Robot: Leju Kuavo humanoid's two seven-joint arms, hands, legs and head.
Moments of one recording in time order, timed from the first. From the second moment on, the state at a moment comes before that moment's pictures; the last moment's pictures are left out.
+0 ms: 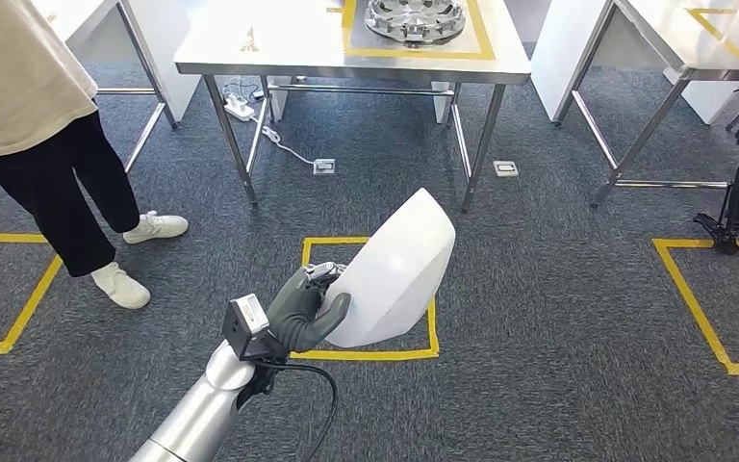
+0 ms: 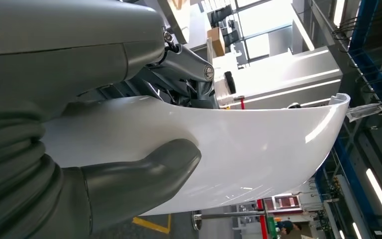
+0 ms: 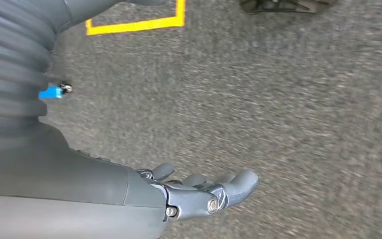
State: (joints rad) left arm -0.33 -0.09 -0.42 -1.11 -0.06 -0.27 -0.70; right arm -0.08 -0.01 -0.62 -0.20 0.95 -0.18 -0.08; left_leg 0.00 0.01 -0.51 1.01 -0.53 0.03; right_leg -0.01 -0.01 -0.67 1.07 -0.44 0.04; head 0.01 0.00
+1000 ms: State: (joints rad) left arm -0.29 -0.06 -0.42 -1.19 -0.06 -0.23 -0.70; right arm -0.07 -0.01 -0.62 -0.20 0.96 -0.19 -0.09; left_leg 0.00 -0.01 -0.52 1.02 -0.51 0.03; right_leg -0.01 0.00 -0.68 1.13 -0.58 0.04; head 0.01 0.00
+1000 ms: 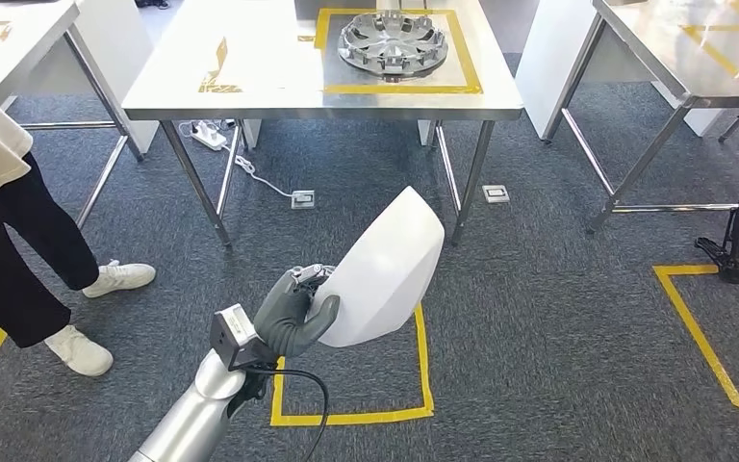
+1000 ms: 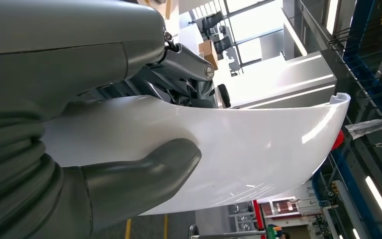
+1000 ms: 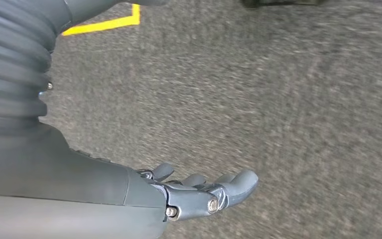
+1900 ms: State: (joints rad) left arm -0.30 -0.06 -0.40 -1.25 -0.12 -0.23 -0.70; right arm -0.08 0.01 -0.63 -0.20 0.97 -0.19 -0.05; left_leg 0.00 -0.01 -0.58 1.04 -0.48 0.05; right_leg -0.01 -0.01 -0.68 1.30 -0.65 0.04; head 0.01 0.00
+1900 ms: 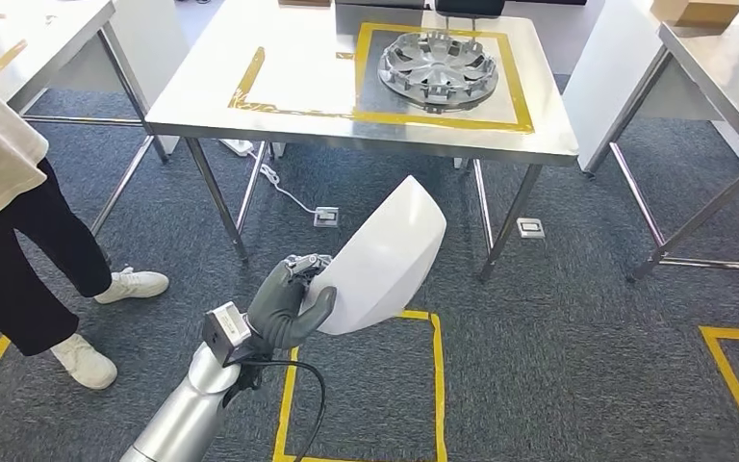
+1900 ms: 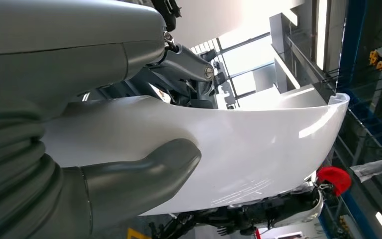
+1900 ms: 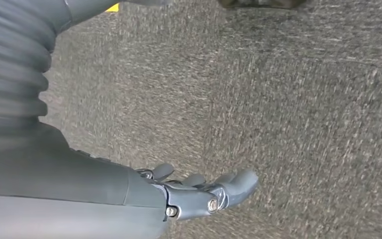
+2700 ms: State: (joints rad) left arm -0.31 -0.05 -0.39 -1.30 -0.11 -0.24 -0.68; right arm -0.07 0.02 -0.64 -0.20 0.97 -0.19 -0.05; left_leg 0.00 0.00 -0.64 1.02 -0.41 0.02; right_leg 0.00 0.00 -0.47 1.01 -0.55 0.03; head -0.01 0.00
